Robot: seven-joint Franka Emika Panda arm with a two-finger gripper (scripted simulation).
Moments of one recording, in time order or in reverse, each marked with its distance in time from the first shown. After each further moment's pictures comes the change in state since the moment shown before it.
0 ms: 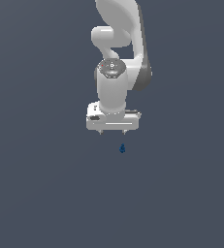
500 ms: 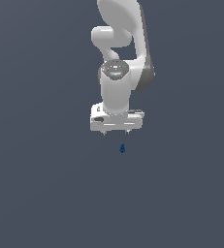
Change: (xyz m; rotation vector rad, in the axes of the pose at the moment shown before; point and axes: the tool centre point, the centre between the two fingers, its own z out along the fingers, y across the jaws) arm -0.001 -0.015 0.003 0.023 -0.001 -0.032
